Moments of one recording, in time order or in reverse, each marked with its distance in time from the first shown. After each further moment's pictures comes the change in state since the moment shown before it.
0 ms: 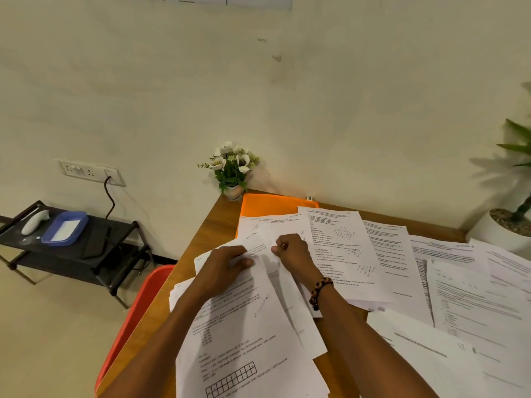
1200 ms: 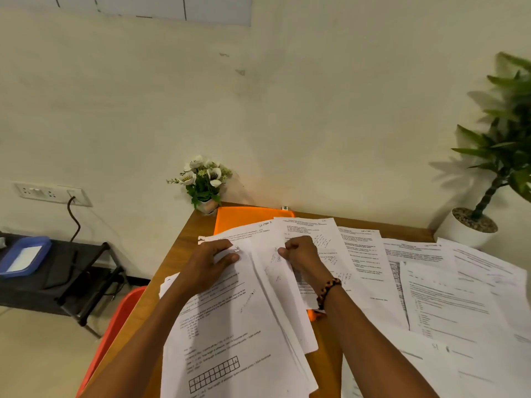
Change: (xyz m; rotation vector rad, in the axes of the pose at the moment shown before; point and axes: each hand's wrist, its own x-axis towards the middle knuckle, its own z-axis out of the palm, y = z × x) left_hand 0.043 0.024 -0.007 -0.058 0.016 0.158; right_hand 0.014 0.029 -0.067 0.245 0.134 0.210
